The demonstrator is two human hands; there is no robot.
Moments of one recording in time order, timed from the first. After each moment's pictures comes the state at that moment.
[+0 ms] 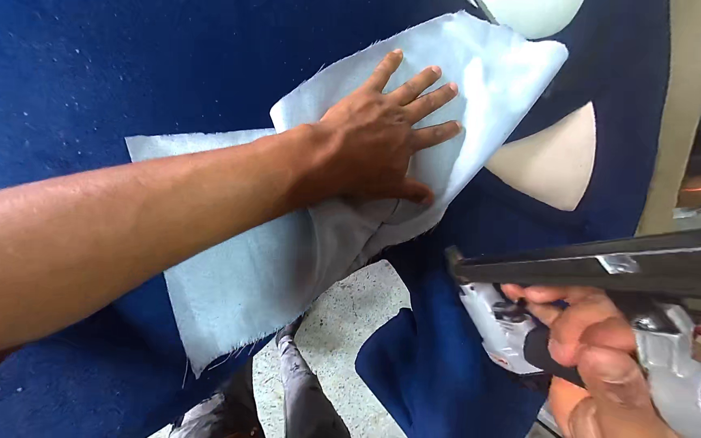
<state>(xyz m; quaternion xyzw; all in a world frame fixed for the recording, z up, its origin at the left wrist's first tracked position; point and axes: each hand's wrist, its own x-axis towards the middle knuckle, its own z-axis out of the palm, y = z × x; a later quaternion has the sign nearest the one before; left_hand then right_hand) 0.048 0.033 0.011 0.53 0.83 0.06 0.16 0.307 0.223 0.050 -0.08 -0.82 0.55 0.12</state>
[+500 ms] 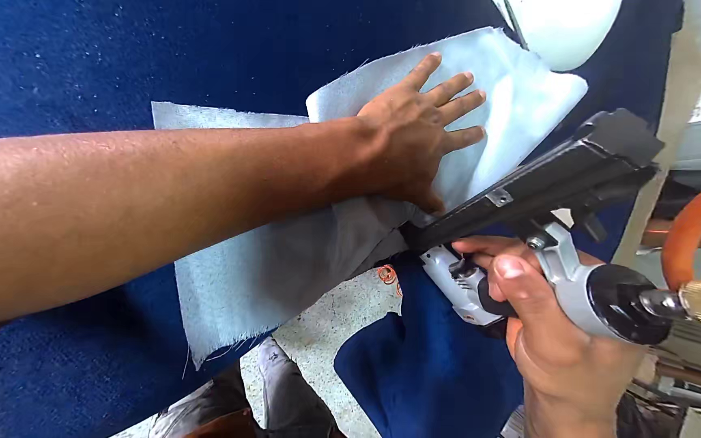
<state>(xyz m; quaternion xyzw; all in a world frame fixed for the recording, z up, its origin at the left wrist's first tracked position) 0.035 0.045 -0.041 0.53 0.83 0.15 0.03 0.237 0.196 0.038 -0.04 -0.87 0.48 0.09</state>
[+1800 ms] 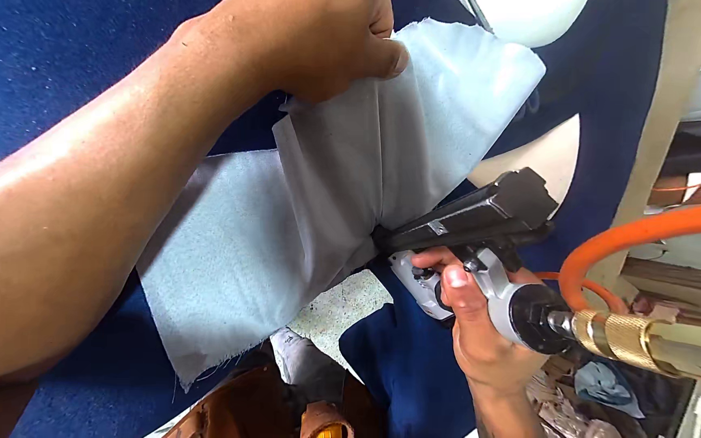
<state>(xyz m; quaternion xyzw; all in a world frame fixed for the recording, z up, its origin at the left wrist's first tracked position) -0.049 -0.004 -0.005 0.33 0.84 0.38 0.22 0.244 0.186 0.014 -0.07 -0.83 0.53 0.15</state>
